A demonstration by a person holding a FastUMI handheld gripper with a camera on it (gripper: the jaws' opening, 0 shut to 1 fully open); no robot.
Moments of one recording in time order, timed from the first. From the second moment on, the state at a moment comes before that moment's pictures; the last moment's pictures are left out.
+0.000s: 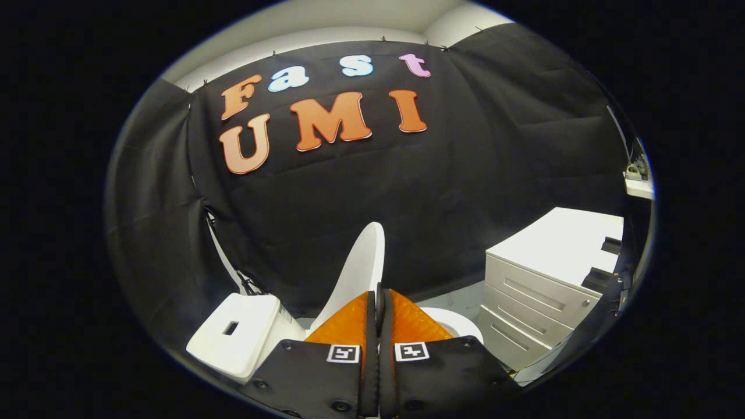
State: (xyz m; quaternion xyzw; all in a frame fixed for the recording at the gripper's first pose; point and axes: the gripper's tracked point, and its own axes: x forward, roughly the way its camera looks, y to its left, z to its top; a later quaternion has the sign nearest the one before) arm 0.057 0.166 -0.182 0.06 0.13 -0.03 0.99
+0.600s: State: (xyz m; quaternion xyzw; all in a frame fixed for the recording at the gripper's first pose) arm 0.049 0.294 -0.143 0.04 0.12 0.05 0.99
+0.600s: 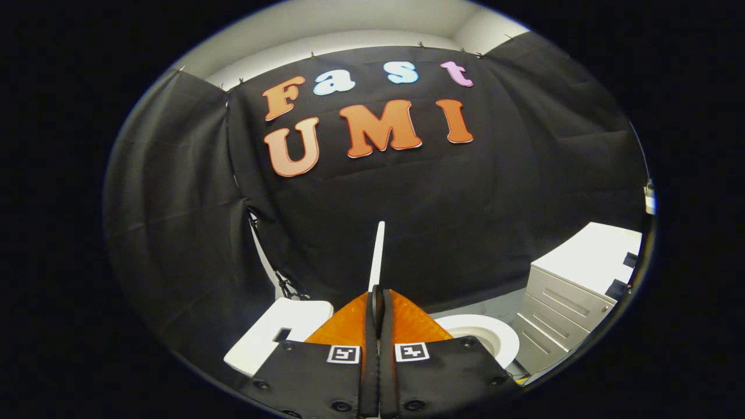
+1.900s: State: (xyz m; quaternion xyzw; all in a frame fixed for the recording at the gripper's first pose) arm 0.024 0.501 -0.169 -0.11 0.11 0.16 0.98
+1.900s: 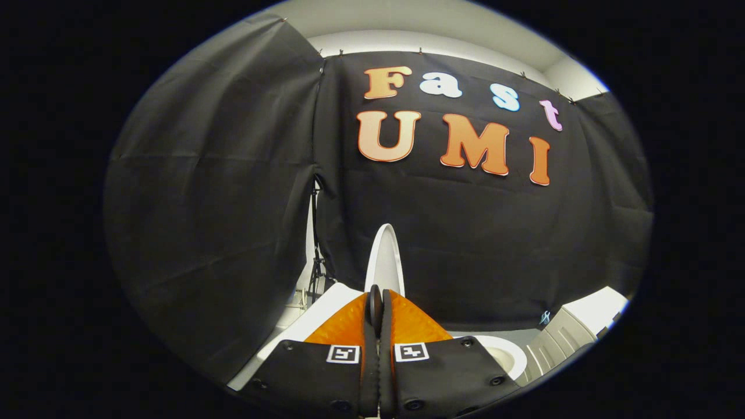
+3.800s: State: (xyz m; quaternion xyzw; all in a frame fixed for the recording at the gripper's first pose) arm 0.038 0.327 -0.038 -0.03 0.05 0.10 0.99
